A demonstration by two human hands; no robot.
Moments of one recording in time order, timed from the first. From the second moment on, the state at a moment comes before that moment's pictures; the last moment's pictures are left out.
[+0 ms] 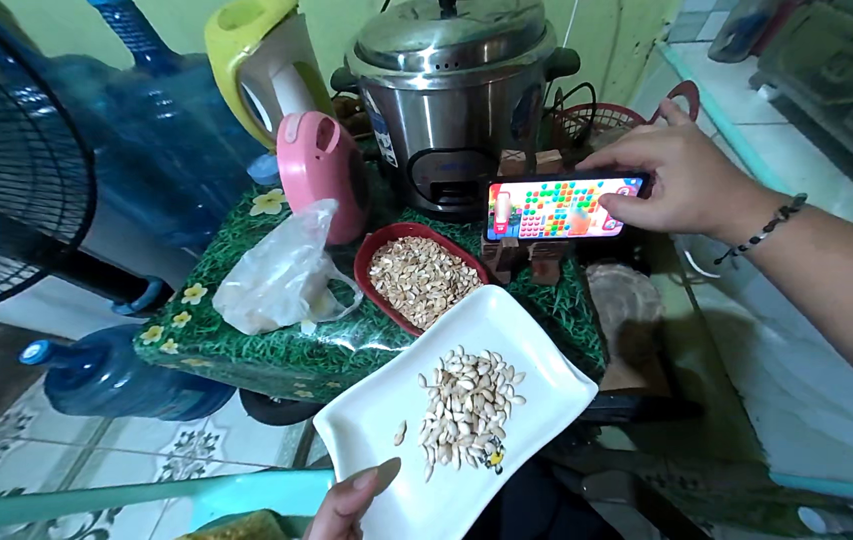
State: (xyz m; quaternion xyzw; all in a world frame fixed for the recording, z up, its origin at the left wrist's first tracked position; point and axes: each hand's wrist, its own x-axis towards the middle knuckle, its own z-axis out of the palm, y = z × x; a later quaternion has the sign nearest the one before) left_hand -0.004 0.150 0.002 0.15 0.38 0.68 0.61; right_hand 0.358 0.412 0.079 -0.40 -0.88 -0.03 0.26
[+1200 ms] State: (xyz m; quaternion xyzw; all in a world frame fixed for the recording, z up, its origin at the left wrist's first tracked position) left_hand -0.002 0.149 0.004 0.14 0.39 0.68 0.61; right_hand 0.320 0.399 0.070 -0.48 -0.83 -0.07 0.28
